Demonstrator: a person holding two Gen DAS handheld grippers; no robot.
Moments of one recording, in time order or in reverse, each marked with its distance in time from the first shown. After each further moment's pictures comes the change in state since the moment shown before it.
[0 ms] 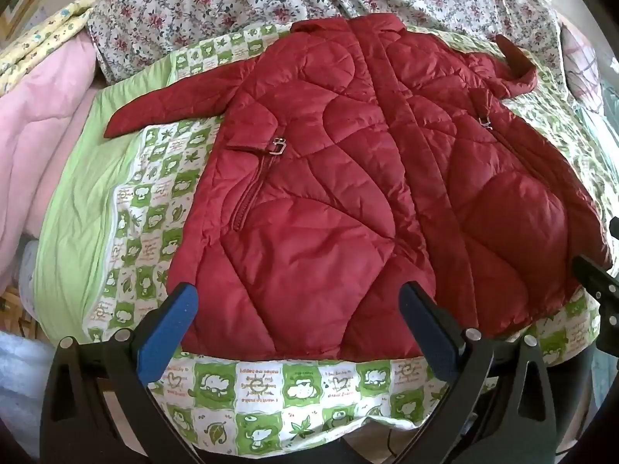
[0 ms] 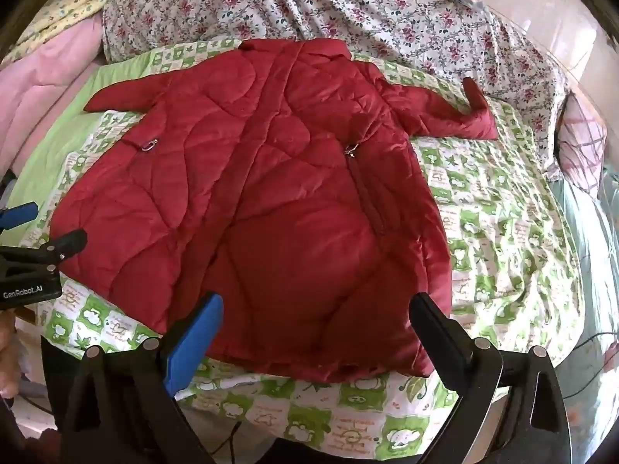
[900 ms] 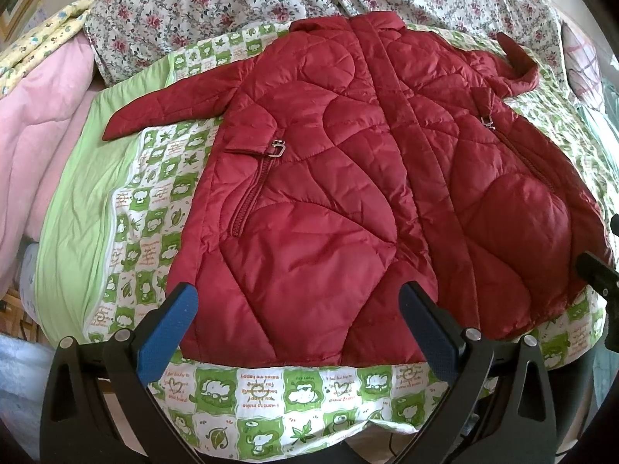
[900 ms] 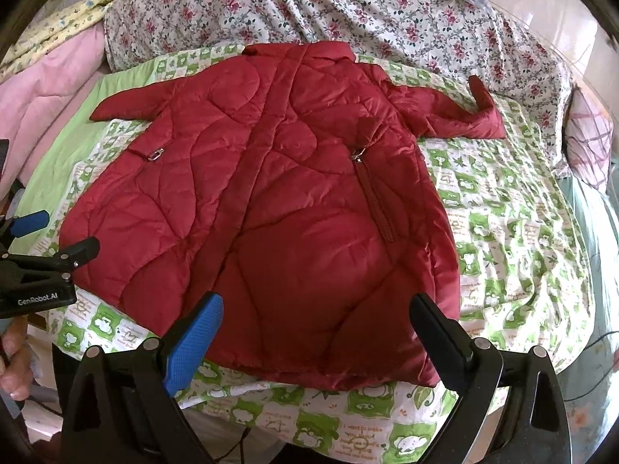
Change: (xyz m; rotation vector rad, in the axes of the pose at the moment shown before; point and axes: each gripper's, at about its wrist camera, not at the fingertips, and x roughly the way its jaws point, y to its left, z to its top) left arm 0.005 -0.002 0.004 0.003 0.008 -0.001; right arm 0.001 -0.002 0.005 0.019 -0.007 0.045
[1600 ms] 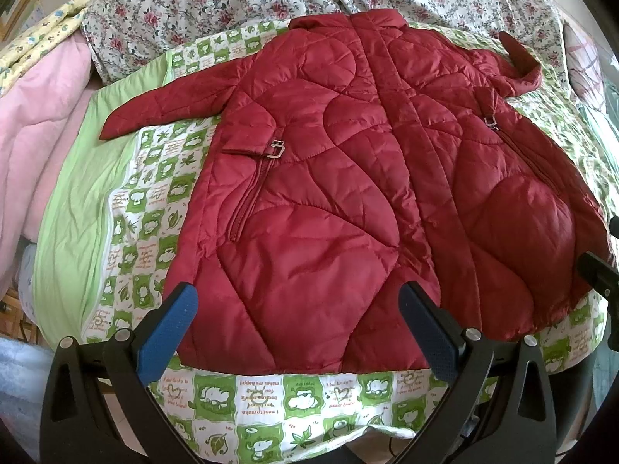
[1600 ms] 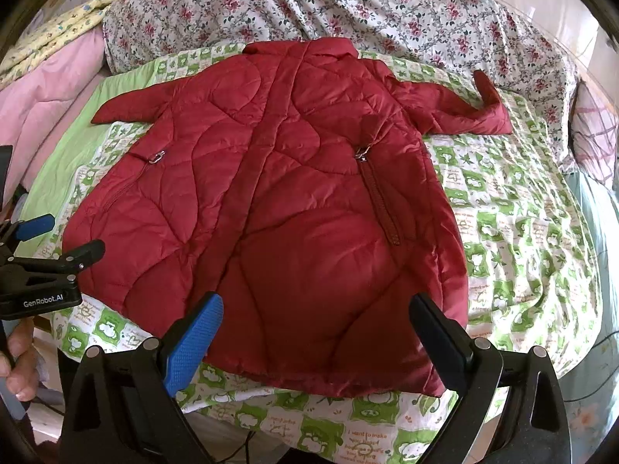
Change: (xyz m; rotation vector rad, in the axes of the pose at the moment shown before) left arm 0.008 0.001 0.000 0.013 0.062 -0.001; right arm 0.007 -0.002 0.005 0.012 0.013 0.023
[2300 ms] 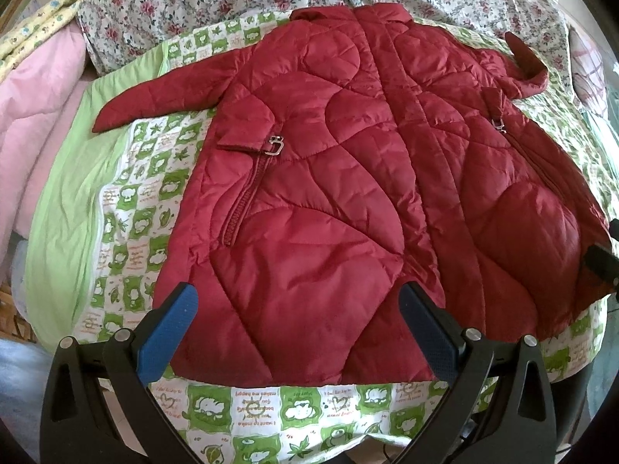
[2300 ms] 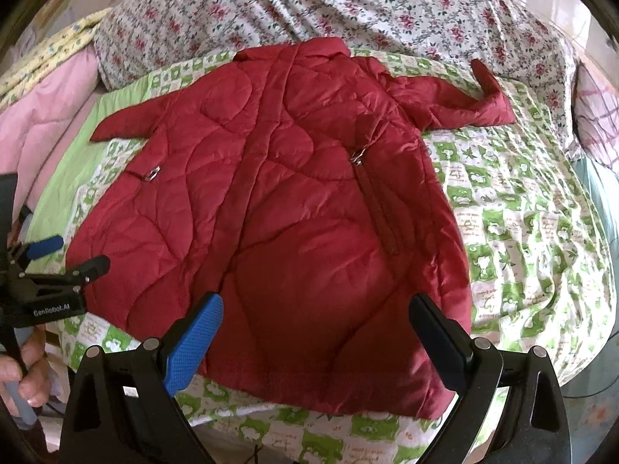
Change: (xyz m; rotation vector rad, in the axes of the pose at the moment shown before) left arm 0.021 0.006 0.011 0.002 0.108 -0.002; right arm 0.011 -0.020 0.010 0.066 -0.011 0.045
